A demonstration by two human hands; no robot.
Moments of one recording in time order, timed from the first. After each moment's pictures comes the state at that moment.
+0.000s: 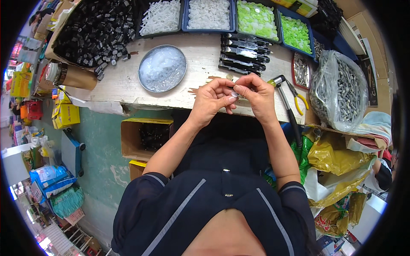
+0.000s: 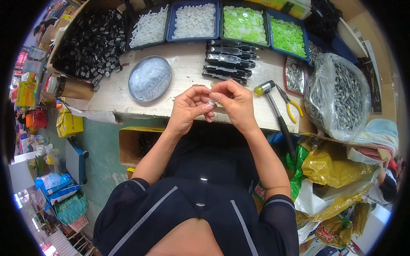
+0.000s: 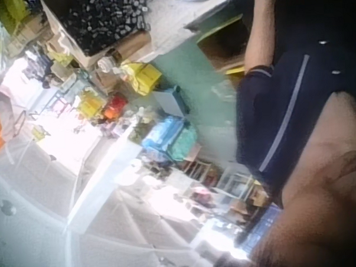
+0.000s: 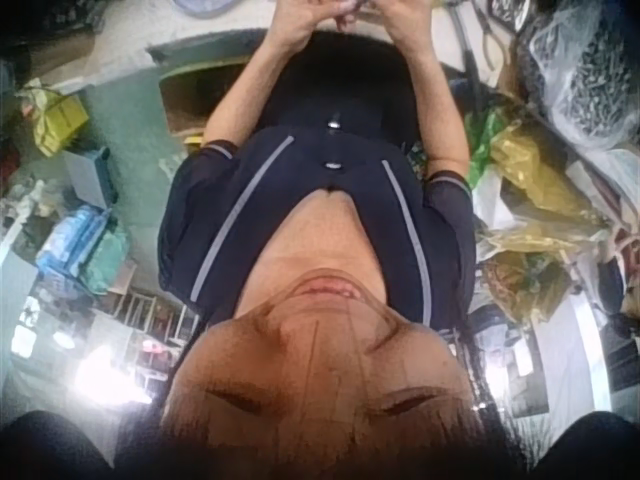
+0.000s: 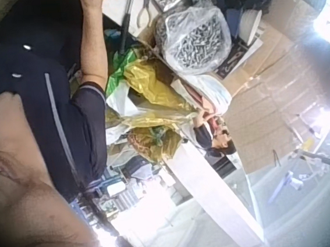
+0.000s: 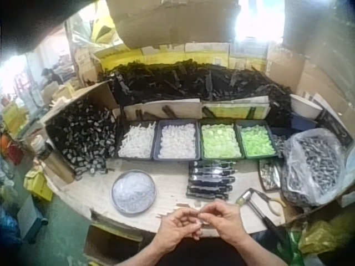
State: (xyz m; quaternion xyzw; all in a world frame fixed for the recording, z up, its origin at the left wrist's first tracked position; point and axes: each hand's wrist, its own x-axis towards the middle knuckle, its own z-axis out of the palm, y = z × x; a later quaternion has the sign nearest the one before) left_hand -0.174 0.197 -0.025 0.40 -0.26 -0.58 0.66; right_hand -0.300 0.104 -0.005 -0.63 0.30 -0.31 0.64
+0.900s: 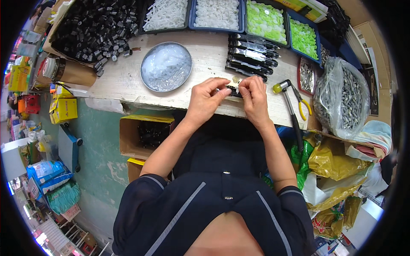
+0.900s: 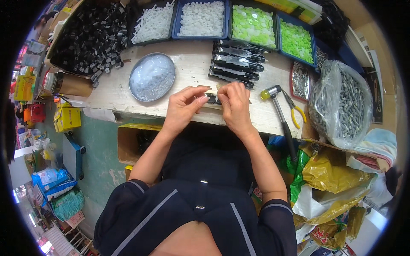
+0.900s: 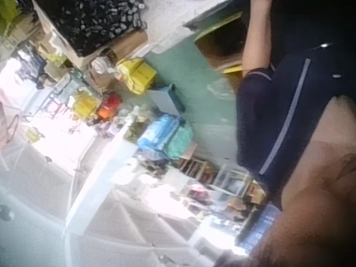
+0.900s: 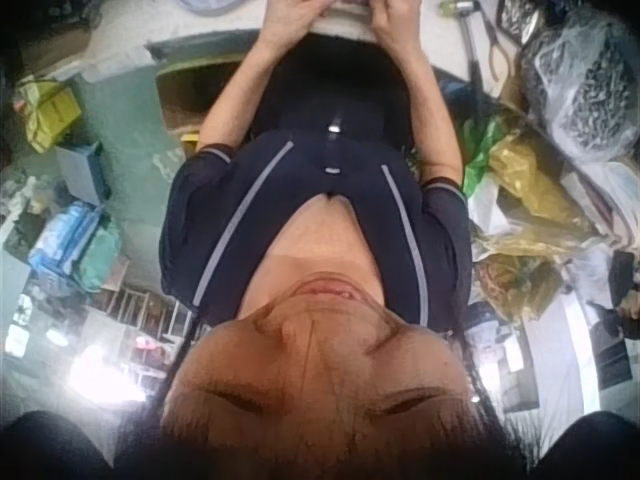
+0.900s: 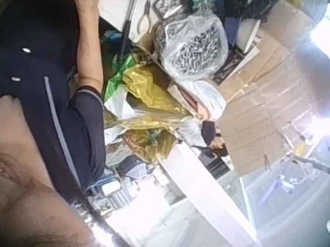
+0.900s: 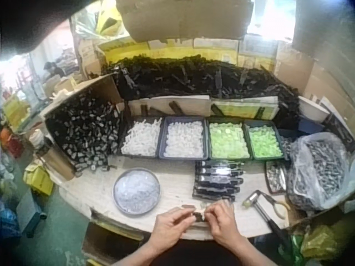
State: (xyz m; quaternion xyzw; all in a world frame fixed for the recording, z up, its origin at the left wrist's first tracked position) left_hand -0.152 0.198 -0.033 0.59 -0.38 -0.38 0.60; right_hand -0.286 0.101 -0.034 -0.86 0.25 -0.32 0.30
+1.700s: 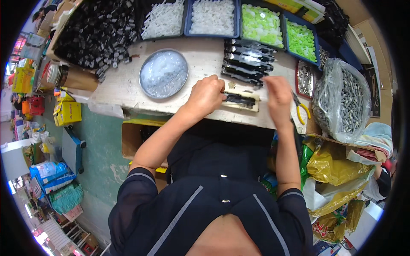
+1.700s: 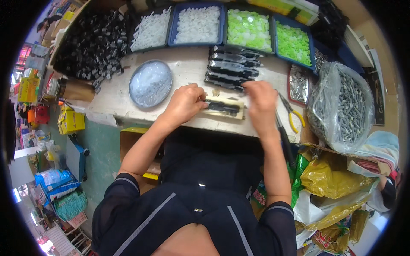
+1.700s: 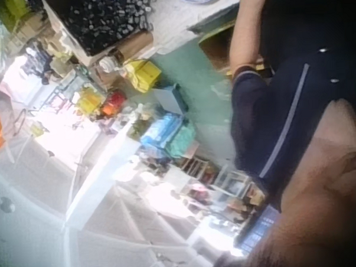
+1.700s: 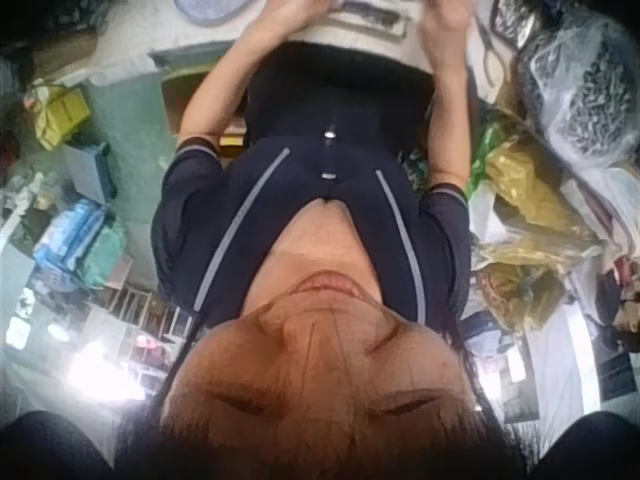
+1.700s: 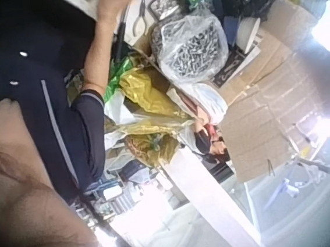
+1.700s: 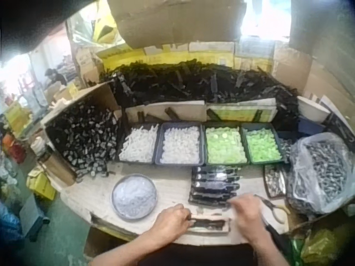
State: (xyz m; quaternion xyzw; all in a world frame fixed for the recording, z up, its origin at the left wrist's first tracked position) left_hand -0.139 0.162 -0.017 0.73 -0.60 -0.20 0.26; right_hand -0.327 0.054 -0.017 -0.87 0.28 -0.37 0.19
